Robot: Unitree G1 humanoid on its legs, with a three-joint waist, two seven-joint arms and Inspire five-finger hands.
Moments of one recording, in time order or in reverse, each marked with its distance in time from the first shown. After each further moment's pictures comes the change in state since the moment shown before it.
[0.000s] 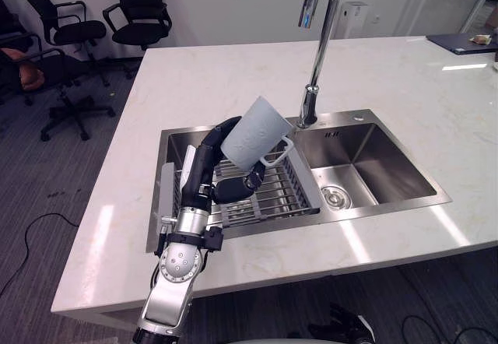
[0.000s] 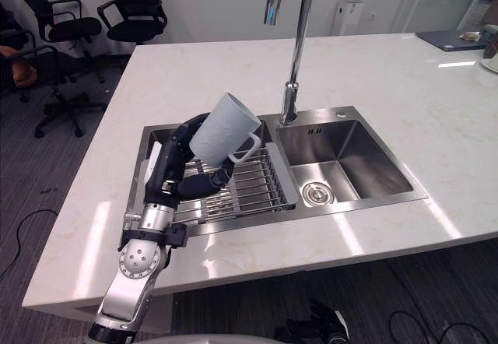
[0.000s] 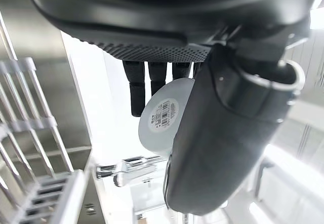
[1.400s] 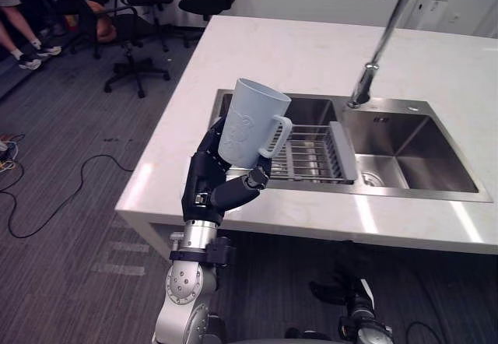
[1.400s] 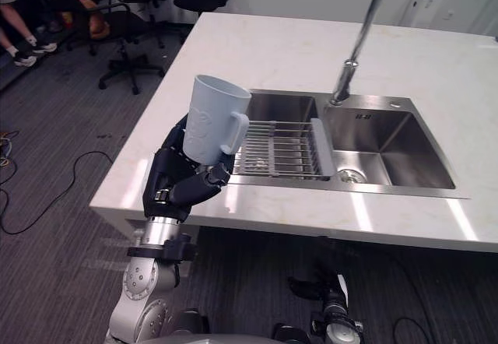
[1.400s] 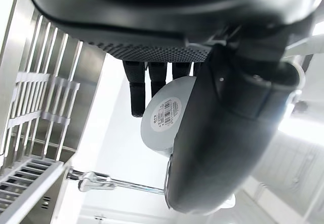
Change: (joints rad) left arm 0.099 -0.129 -0.111 -0.102 -0.235 -0.028 -0.024; right arm 0.020 0.037 0.018 -0.296 0.063 -0.013 -0.104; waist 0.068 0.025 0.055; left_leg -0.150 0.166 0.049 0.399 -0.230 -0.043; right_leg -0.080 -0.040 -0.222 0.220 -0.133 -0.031
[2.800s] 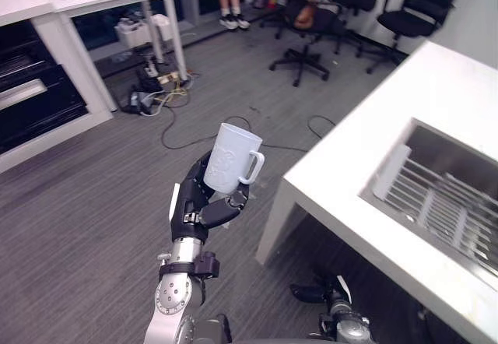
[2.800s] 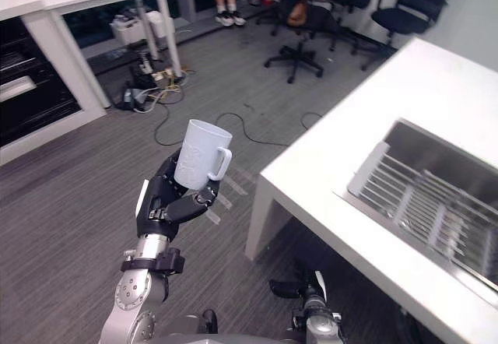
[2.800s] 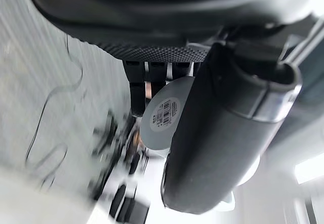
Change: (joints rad) left arm 0.072 0.073 0.131 0.181 0.001 -0.006 0.034; right arm -0.117 0.058 0.076 0.168 -0.071 -0.001 -0.025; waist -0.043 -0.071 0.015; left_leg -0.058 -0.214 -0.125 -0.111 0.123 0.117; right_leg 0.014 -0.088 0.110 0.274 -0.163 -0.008
